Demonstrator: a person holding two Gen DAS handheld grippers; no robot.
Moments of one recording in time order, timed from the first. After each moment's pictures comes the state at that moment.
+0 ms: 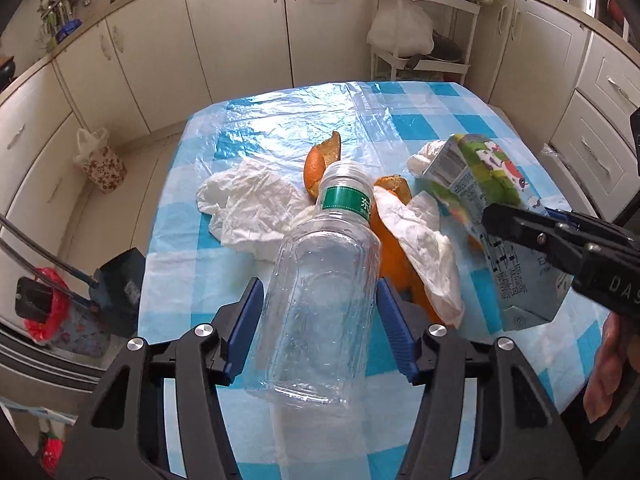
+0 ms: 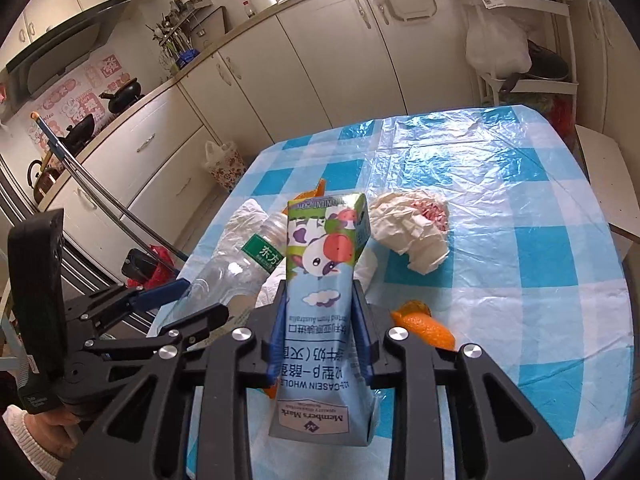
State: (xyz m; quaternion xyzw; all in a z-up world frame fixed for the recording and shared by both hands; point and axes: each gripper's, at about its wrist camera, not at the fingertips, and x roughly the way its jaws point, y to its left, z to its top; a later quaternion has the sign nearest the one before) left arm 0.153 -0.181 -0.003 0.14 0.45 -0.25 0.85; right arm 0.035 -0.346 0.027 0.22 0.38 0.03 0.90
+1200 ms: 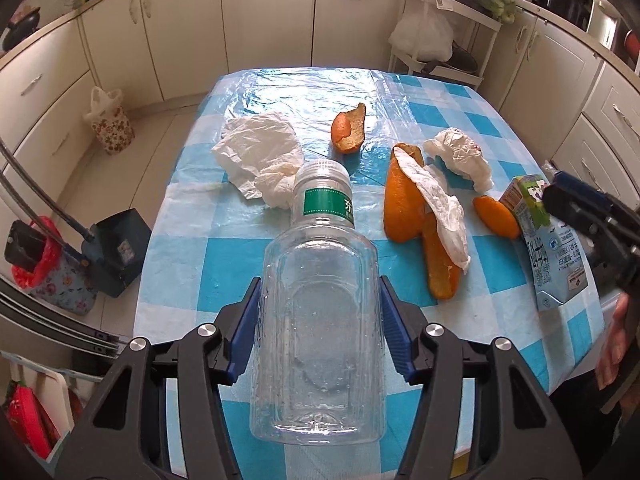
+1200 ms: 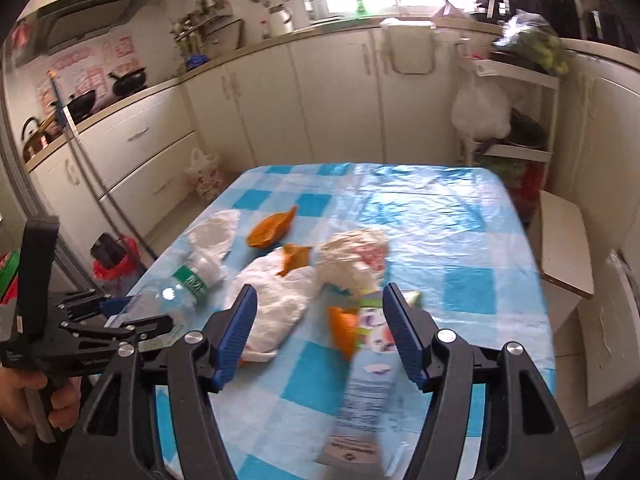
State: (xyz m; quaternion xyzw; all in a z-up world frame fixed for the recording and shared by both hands) left arm 0.127 -0.135 -0.011 0.09 0.47 -0.23 0.85; right arm 0.008 -0.323 0.042 0.10 0.35 0.03 0.93
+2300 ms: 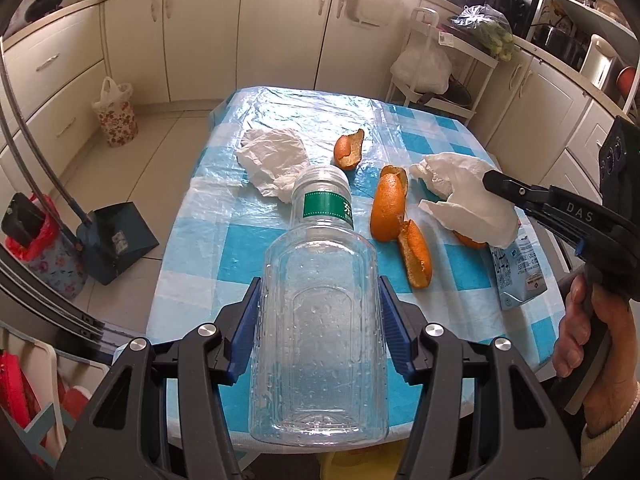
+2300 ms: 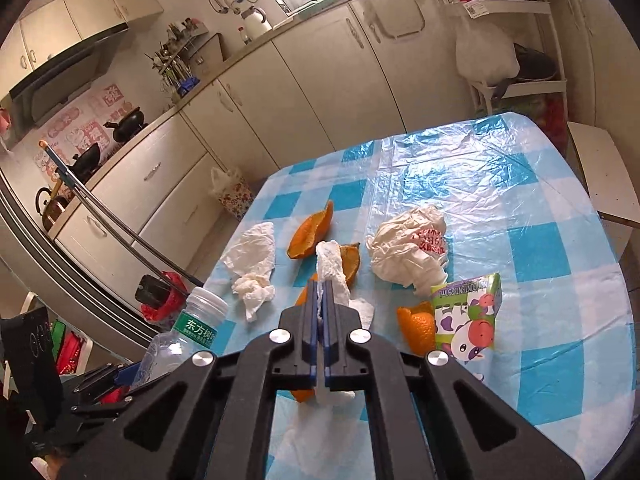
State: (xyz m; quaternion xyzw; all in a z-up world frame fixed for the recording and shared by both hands) left arm 0.095 -0.097 0.017 0.03 0.44 -0.24 0.86; right arm 0.023 -0.342 0.047 0.26 0.33 0.04 0.91
